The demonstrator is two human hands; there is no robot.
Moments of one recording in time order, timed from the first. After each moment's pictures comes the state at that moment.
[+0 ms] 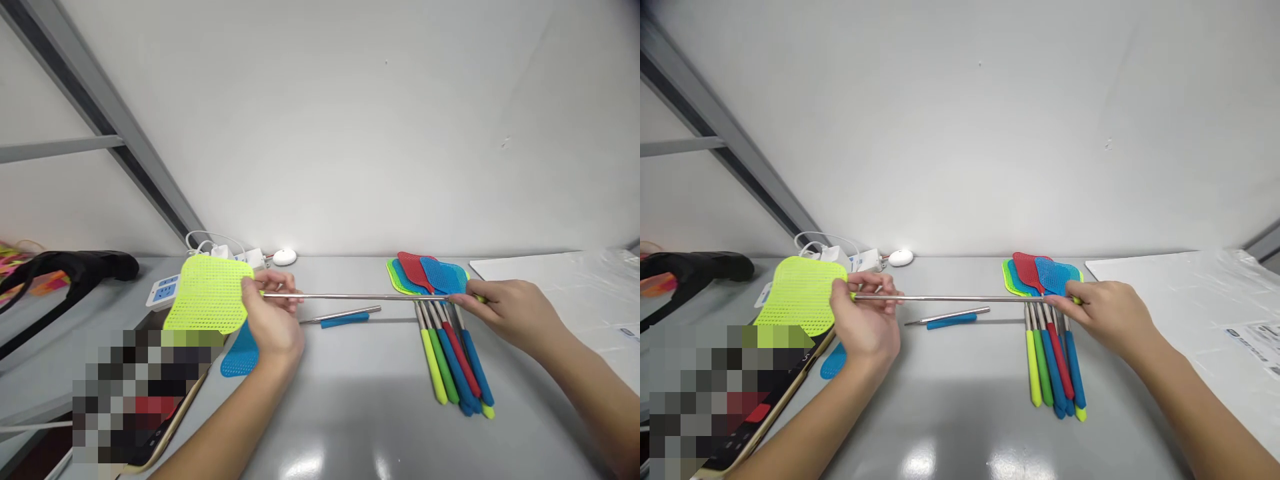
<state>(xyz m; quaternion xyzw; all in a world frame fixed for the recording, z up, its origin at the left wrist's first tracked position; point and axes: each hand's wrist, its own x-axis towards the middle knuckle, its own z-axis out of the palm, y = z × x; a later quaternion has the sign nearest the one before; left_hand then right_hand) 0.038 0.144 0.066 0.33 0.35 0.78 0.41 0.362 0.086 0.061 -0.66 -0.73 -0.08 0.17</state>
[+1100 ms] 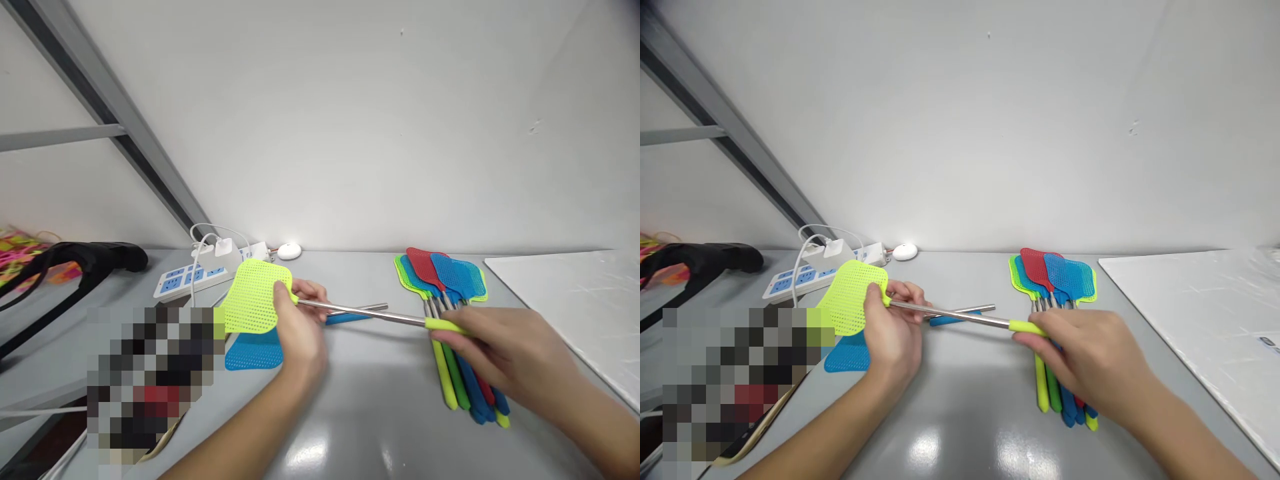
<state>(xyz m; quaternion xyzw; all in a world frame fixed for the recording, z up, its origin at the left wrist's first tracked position) 0.061 0.131 0.056 0.27 0.39 0.72 0.51 0.303 0.054 0.074 -0.49 -0.82 -0.11 0.25</state>
